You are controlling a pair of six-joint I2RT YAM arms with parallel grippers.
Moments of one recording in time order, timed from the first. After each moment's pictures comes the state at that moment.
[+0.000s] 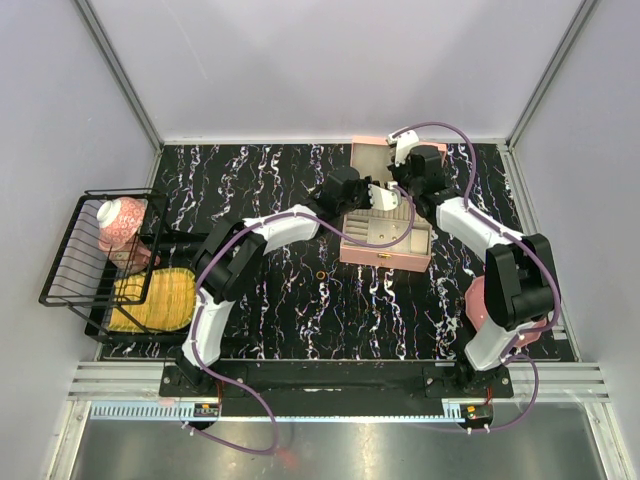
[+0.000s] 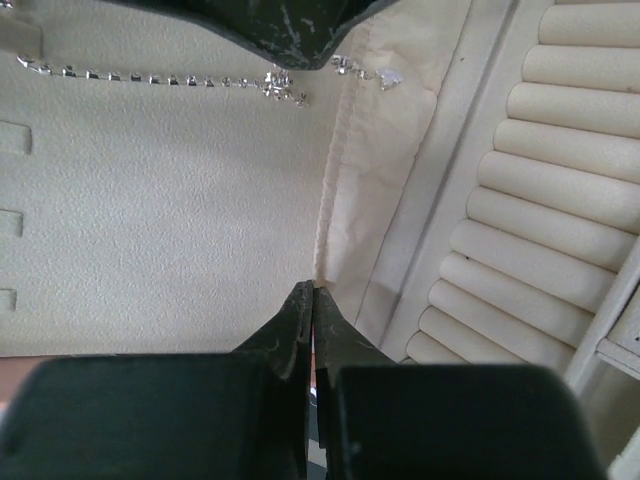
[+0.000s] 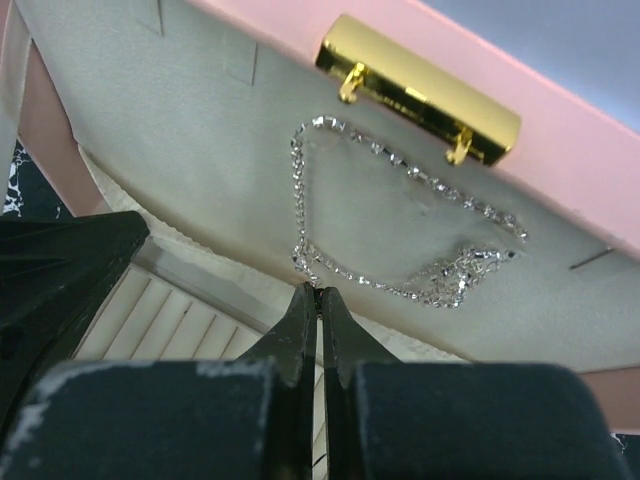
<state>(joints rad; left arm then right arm) -0.73 2.13 1.54 0.21 0.05 0.94 0.30 1.70 1.20 0.06 0.06 -0.18</state>
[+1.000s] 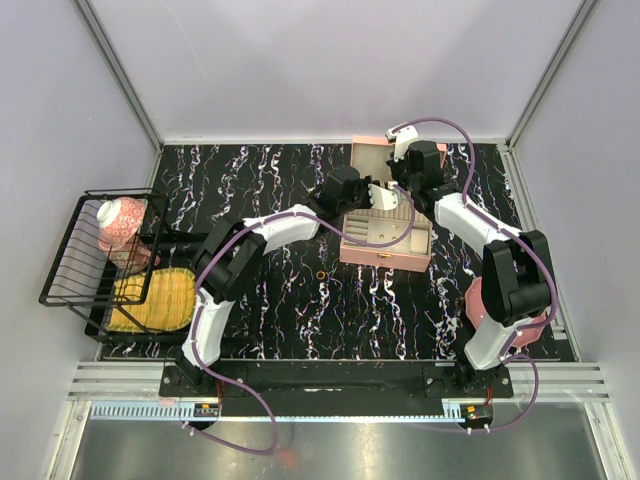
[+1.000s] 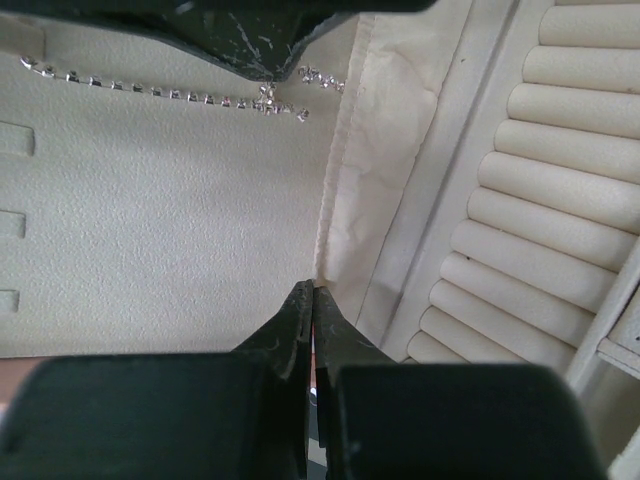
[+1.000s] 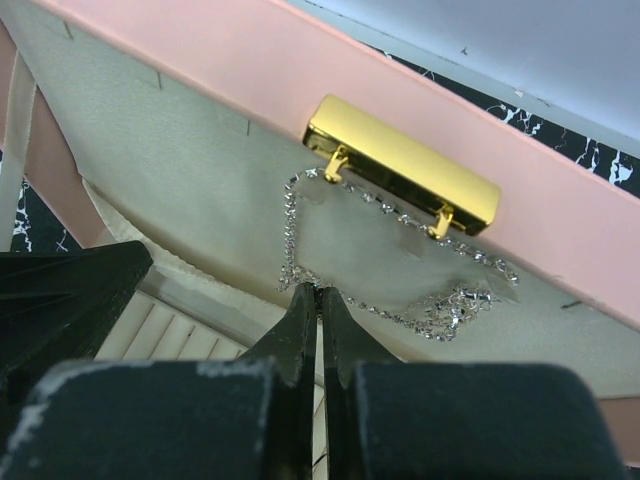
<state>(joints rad) -0.73 2.13 1.55 0.21 0.05 0.94 0.30 1.74 1.25 0.06 0.06 -0.16</state>
